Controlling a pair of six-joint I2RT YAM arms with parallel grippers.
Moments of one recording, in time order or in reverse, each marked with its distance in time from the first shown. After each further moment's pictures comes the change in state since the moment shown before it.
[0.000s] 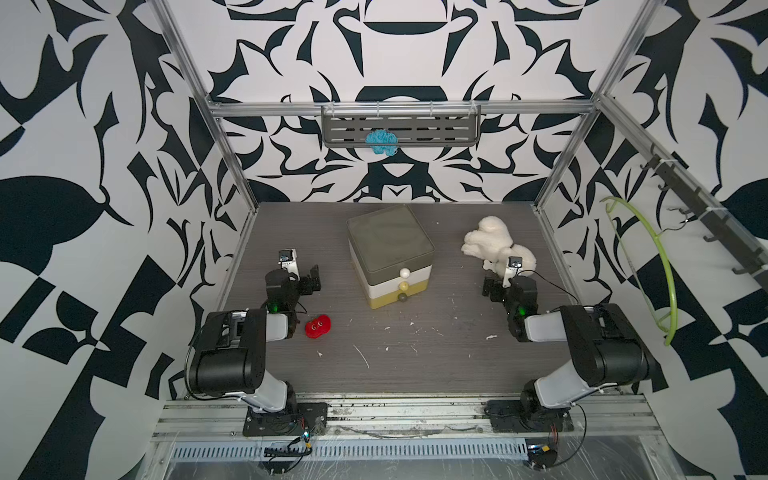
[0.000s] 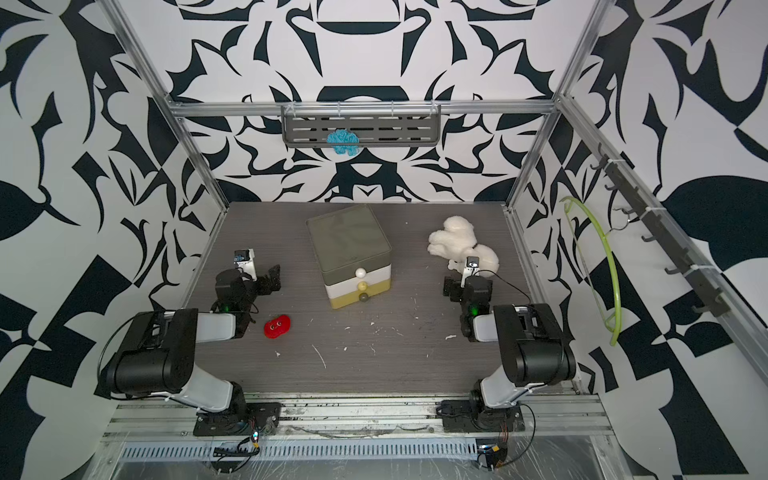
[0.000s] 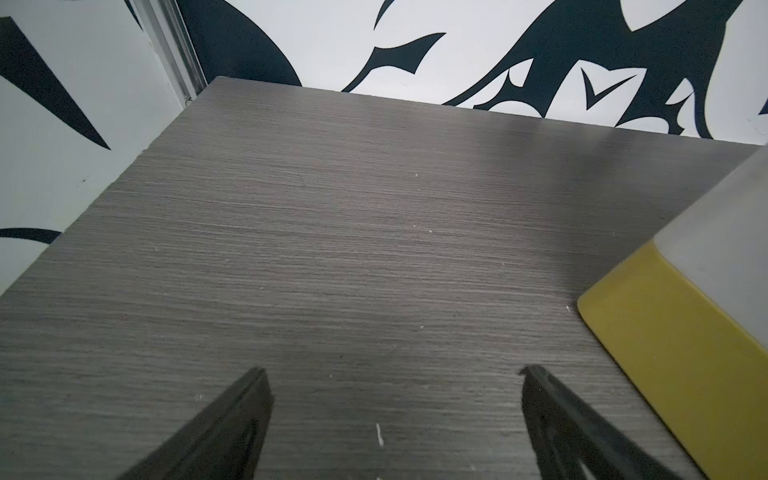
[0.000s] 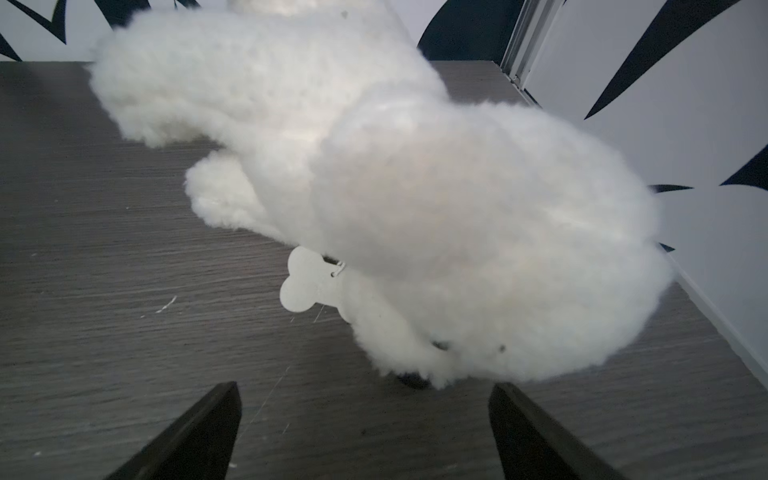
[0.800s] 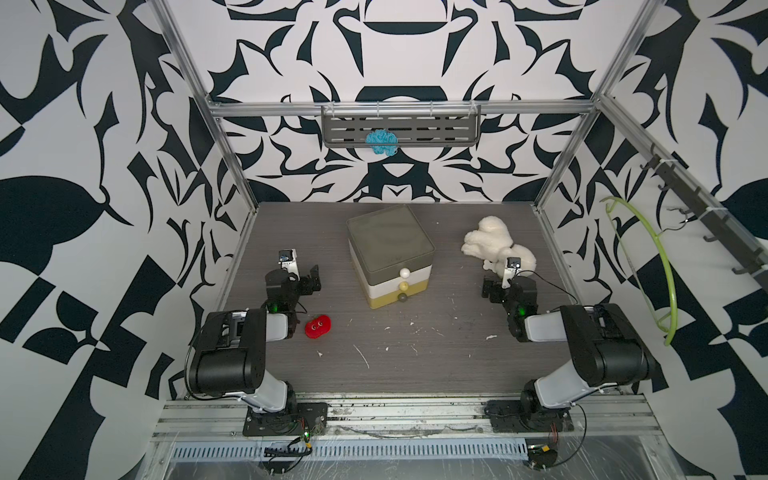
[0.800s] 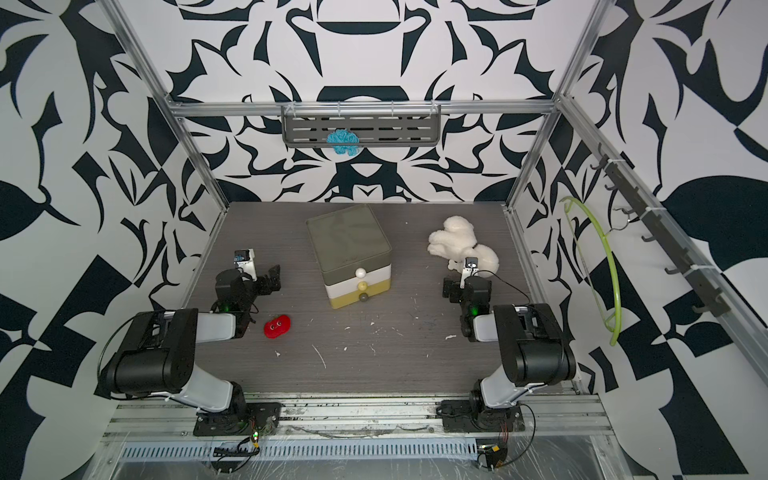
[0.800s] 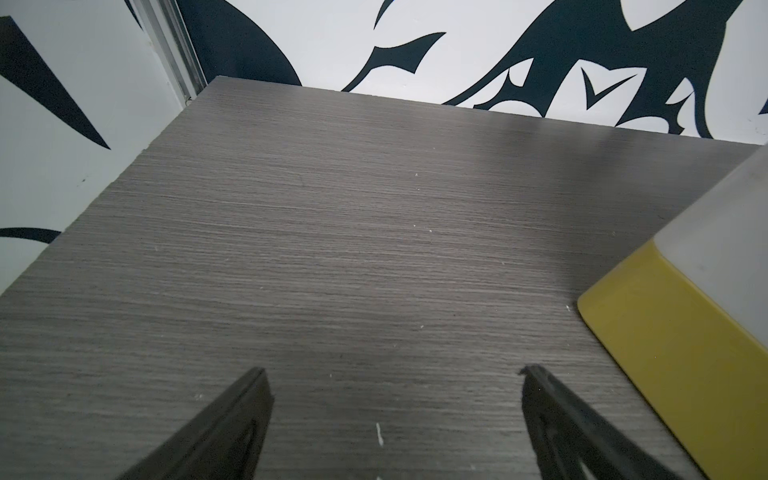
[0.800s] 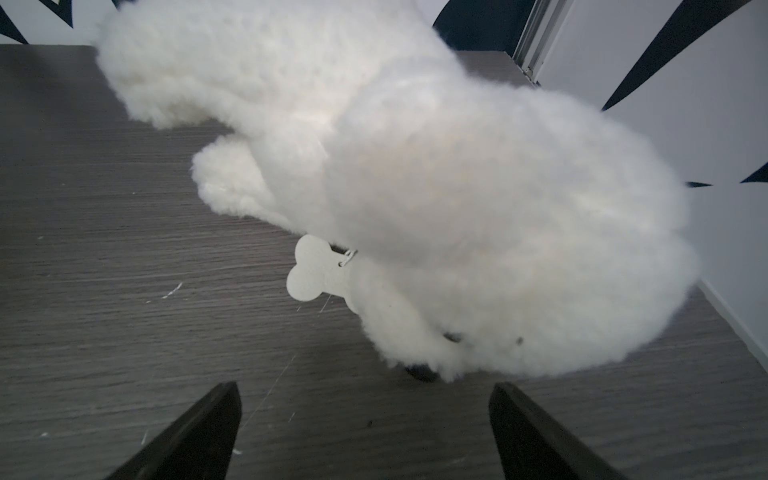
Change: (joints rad) left arm 0.000 0.000 0.000 -0.001 0.000 0.000; right arm 0.001 0.000 0.000 -0.016 -0.023 -0.012
